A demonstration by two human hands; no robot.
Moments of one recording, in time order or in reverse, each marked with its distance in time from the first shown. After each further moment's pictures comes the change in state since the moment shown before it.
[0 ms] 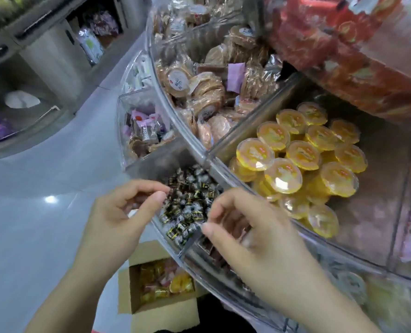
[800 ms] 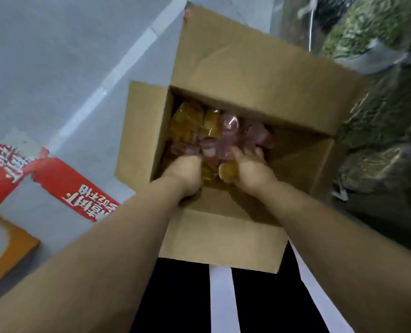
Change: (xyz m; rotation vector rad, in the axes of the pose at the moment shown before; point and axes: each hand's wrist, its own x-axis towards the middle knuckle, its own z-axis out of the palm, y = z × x) left_hand -0.181 -0.684 0.102 0.473 -0.653 -0.904; right_hand -0.032 0.575 0.528 -0.814 -0.948 0.463
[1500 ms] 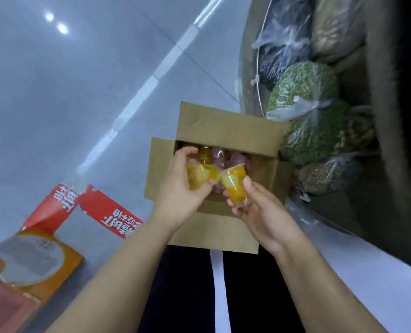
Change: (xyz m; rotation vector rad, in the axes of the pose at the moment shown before) left_hand -0.160 0.058 -0.091 -0.604 0.481 0.254; right_hand -0.196 -0.039 -0.102 1.837 -0.001 0.073
